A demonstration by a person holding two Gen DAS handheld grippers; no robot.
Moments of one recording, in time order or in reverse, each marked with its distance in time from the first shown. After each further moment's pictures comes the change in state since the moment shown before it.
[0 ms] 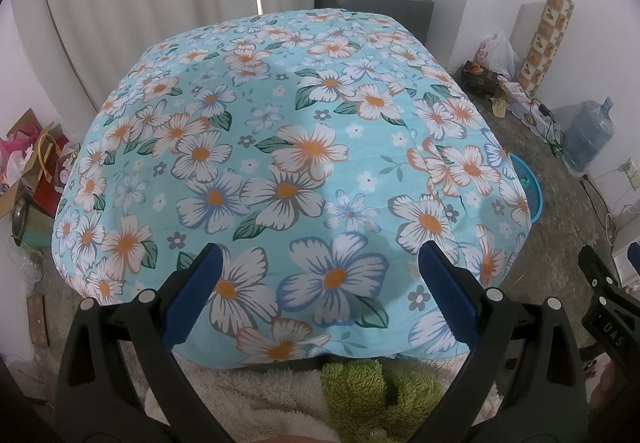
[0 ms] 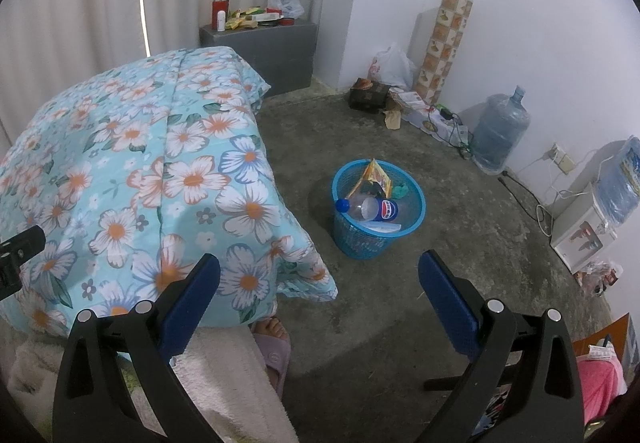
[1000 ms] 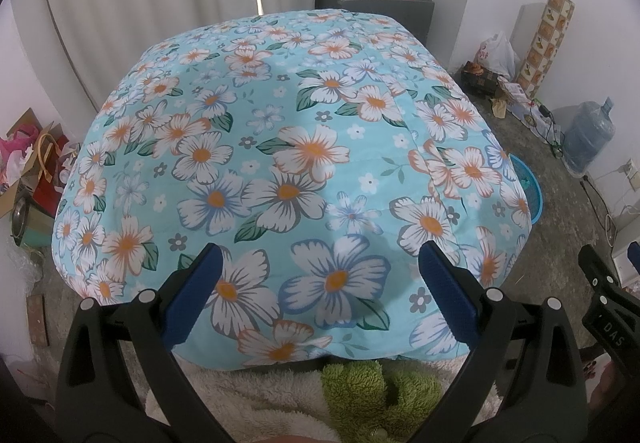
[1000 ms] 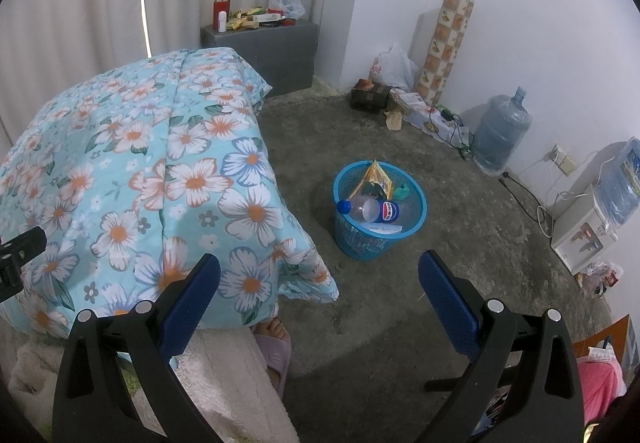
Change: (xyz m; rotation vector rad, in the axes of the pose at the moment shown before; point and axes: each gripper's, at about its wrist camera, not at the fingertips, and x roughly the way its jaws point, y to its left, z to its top) left arm 0.000 0.001 0.001 0.001 0.000 -0.001; right arm 0.000 0.000 0.003 -0.005 0.001 0.006
